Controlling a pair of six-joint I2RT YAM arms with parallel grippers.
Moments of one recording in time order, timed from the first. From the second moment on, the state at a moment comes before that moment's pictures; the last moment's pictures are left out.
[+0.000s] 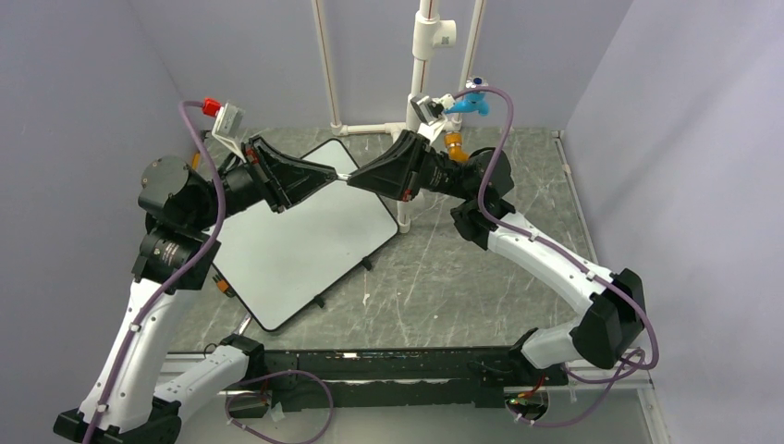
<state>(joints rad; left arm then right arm) -0.34 0.91 1.31 -0.15 0.73 -0.73 0.72 1.39 1.21 0.81 -0.78 1.11</state>
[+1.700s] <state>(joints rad) -0.34 0.87 1.20 -0.04 0.71 -0.79 0.72 1.37 1.21 0.73 -0.79 1.05</state>
